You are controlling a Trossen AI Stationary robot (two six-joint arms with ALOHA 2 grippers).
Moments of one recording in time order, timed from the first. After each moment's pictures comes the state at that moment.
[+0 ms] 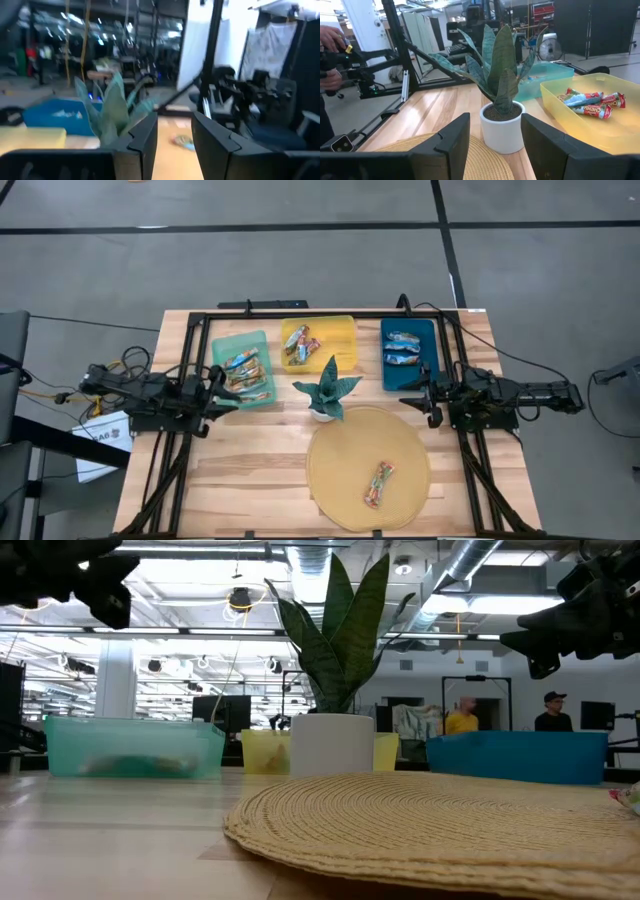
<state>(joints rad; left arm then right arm) -0.27 0.00 0.08 0.11 -0.13 -0.11 0.00 0.05 0.01 0.01 -0.05 0.11</state>
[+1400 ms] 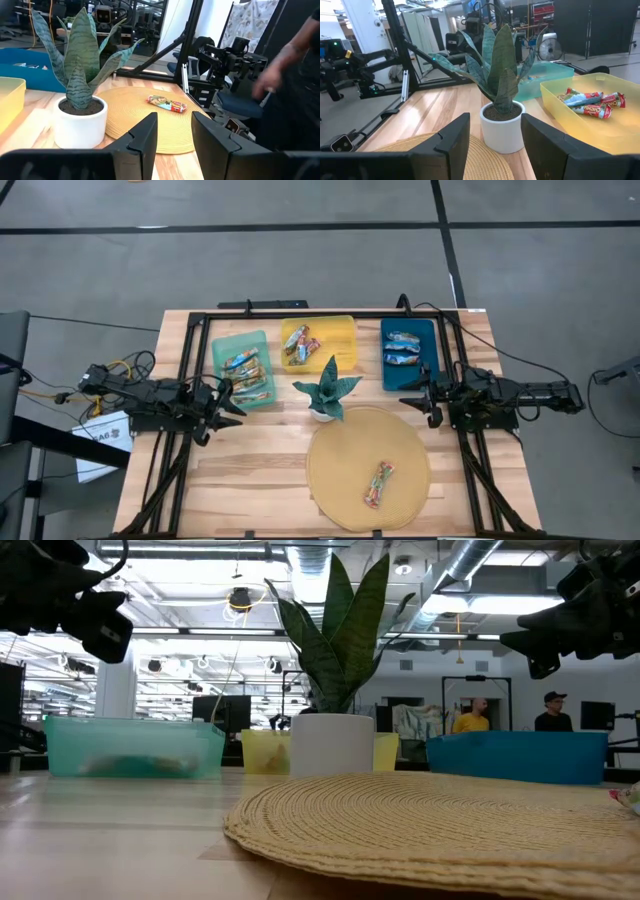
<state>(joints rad) -0.27 0.01 0.01 0.04 0.01 -0.22 0.00 0.05 0.01 0.01 -0.05 0.11</state>
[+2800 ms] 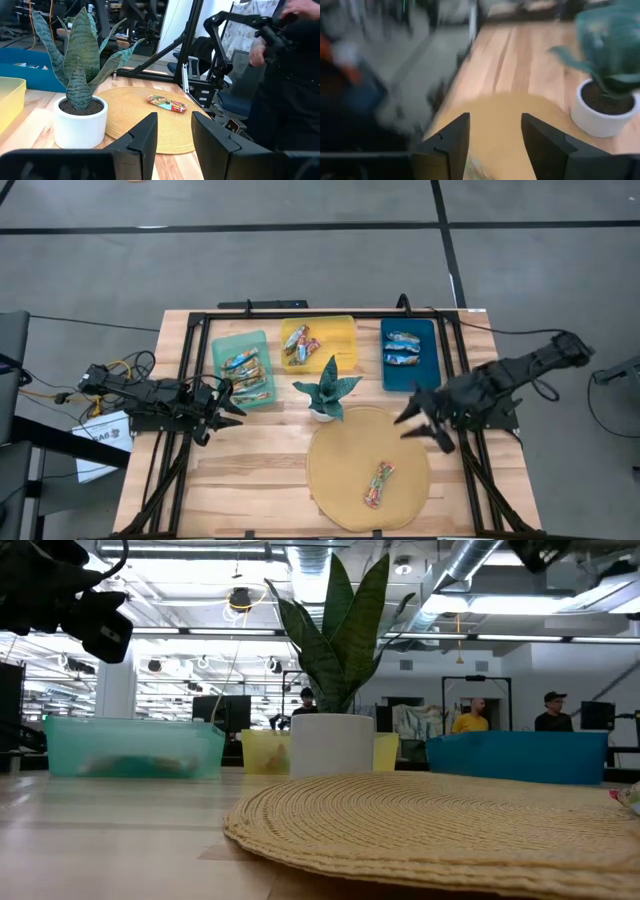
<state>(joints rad) -0.27 0.01 0.01 0.04 0.01 -0.22 0.40 0.78 0.76 -0.40 -0.03 0.27</state>
